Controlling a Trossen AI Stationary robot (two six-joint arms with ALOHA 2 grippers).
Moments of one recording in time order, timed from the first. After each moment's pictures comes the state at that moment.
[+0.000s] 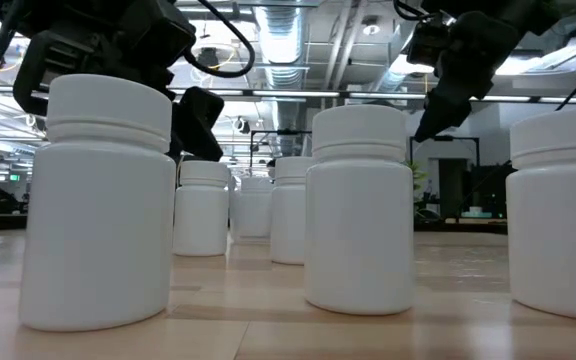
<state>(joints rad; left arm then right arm) -0.20 1.44 0.56 0.29 0.13 0.21 -0.08 1.14 0.78 -0.54 -0.08 0.14</state>
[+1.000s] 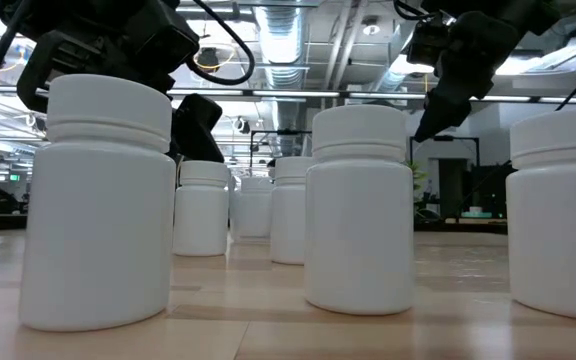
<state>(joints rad) -0.19 1.44 0.56 0.27 0.13 0.15 -0.08 1.14 0.78 -0.54 -0.08 0.14</state>
